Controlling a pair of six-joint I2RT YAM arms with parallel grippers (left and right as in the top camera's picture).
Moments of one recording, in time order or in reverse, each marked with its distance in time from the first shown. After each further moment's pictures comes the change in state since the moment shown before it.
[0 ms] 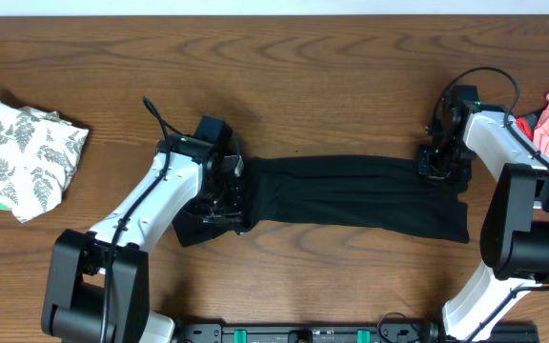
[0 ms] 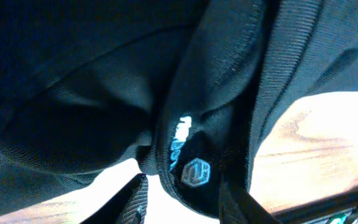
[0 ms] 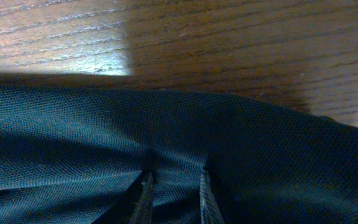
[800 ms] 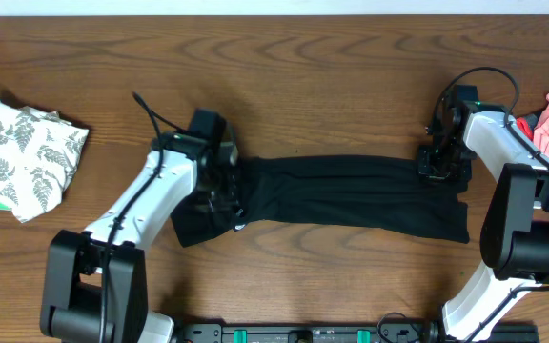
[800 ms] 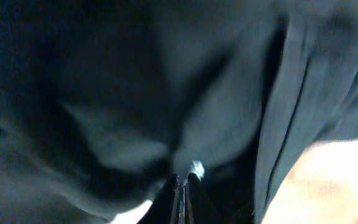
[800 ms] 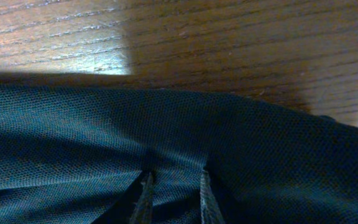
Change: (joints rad) left arm 0.048 0.000 0.033 0.103 -0.059 -0.014; right arm 0.000 0.000 0.000 -0.001 0.000 0.000
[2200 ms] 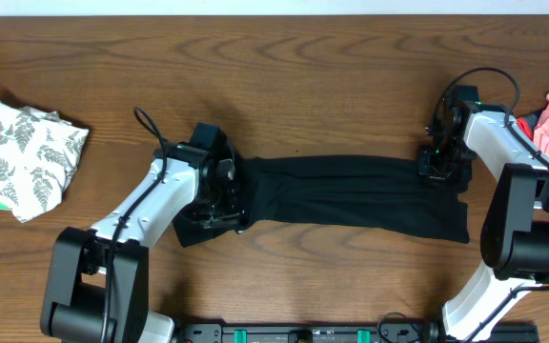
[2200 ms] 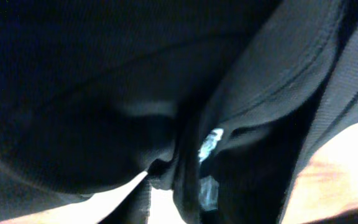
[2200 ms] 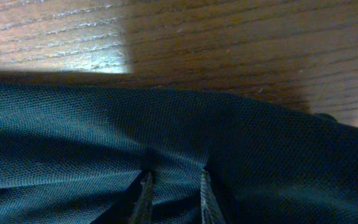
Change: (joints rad) left arm -0.021 0.000 -0.111 -0.019 0.069 -0.089; right arm -0.002 0.000 0.000 -0.003 0.000 0.000
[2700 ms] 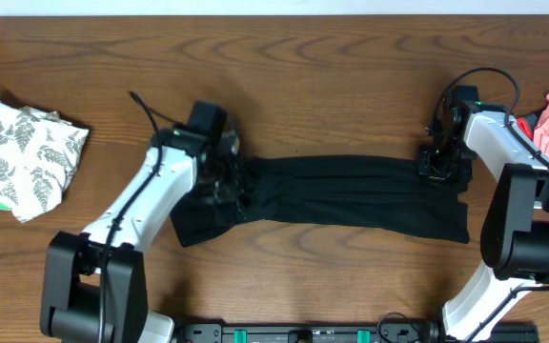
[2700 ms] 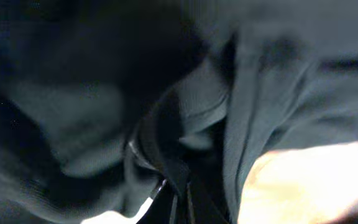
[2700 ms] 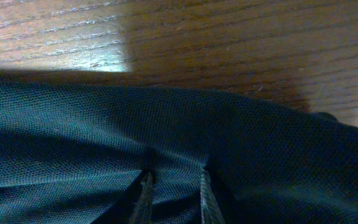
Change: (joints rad) left arm 0.013 0.000 0.157 0.043 -0.009 0.002; right arm 0.000 0.000 0.000 -0.003 0.000 0.000
